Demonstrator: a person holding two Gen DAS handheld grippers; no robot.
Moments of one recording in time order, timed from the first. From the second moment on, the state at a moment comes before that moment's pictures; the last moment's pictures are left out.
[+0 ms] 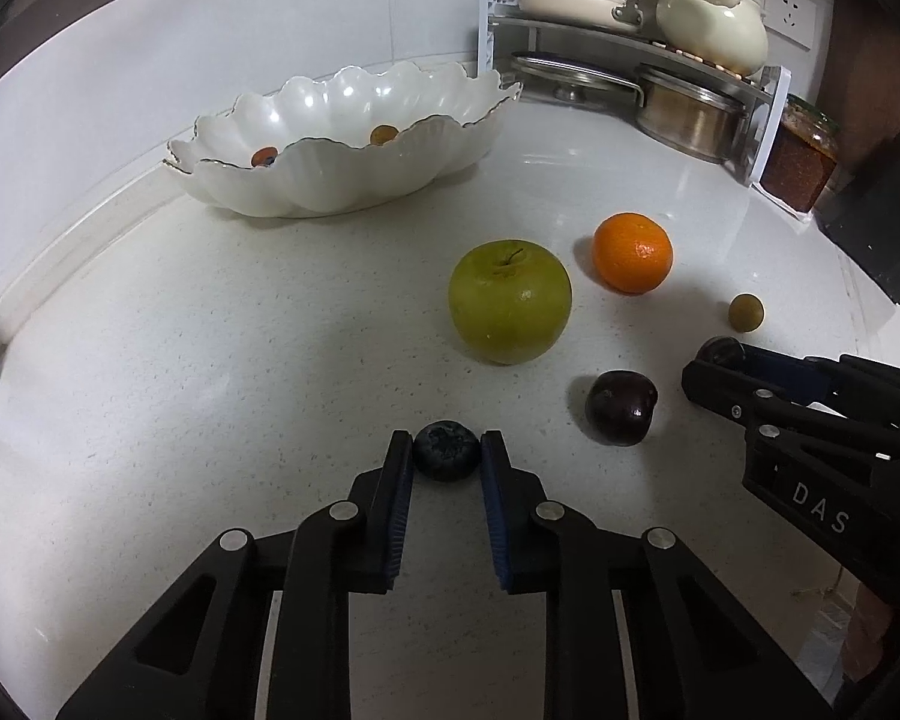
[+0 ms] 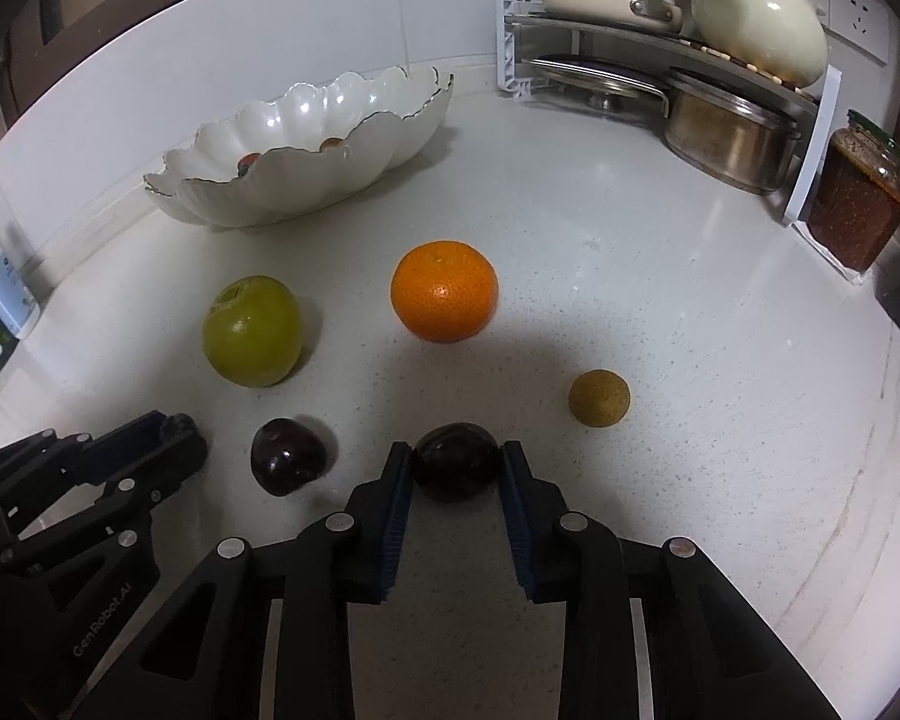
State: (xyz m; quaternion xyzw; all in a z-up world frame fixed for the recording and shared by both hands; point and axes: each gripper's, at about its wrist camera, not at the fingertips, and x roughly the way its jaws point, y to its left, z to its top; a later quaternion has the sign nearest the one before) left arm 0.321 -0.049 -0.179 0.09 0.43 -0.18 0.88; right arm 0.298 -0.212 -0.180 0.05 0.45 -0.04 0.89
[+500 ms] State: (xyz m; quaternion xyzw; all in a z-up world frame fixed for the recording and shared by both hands) left arm 0.312 -0.045 -0.155 0.07 0.42 -0.18 0.89; right arm 0.283 -0.207 -0.160 0.05 0.43 -0.04 0.90
